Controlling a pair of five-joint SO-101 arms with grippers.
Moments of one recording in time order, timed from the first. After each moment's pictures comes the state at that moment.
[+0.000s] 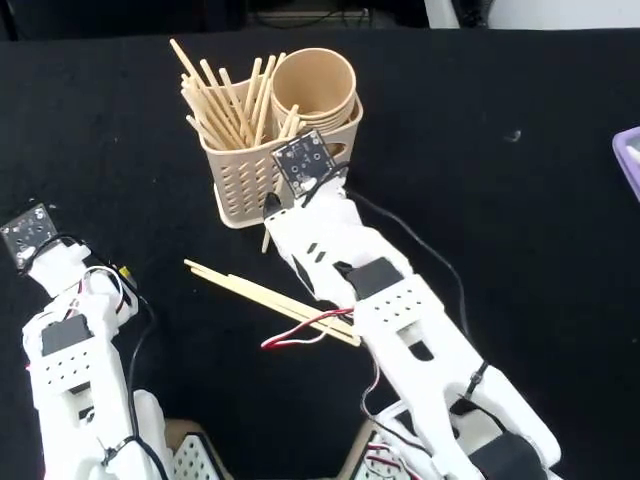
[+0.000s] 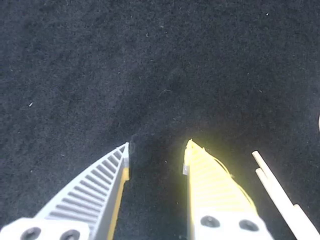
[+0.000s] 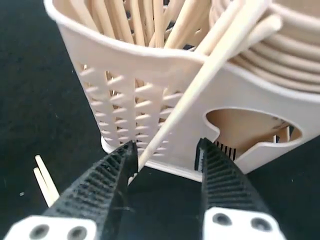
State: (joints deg) left arm -29.5 -57.5 75.2 42.6 8.9; right arm -27.9 -30.9 55.4 17.8 4.3
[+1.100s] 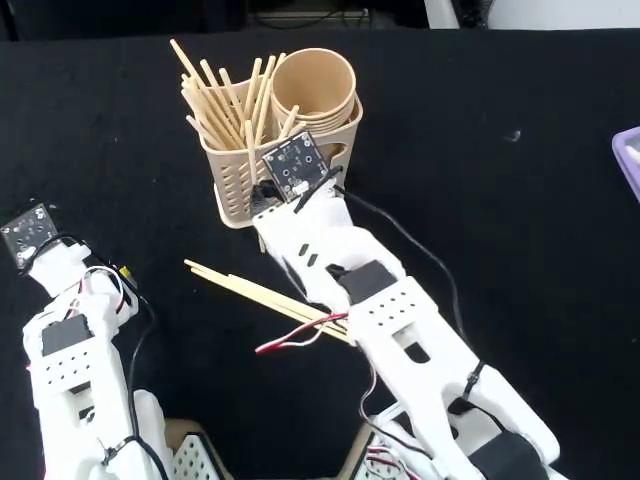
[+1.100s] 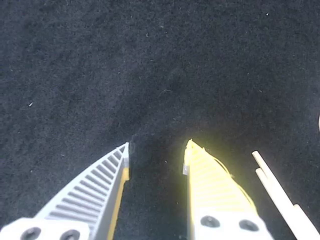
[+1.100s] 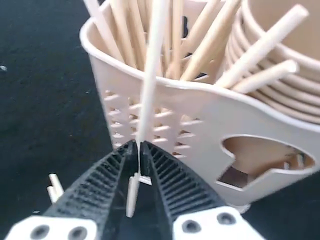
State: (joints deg) left arm -29.5 -57.5 75.2 42.6 8.9; right arm -30.8 -30.9 55.4 12.6 4.3
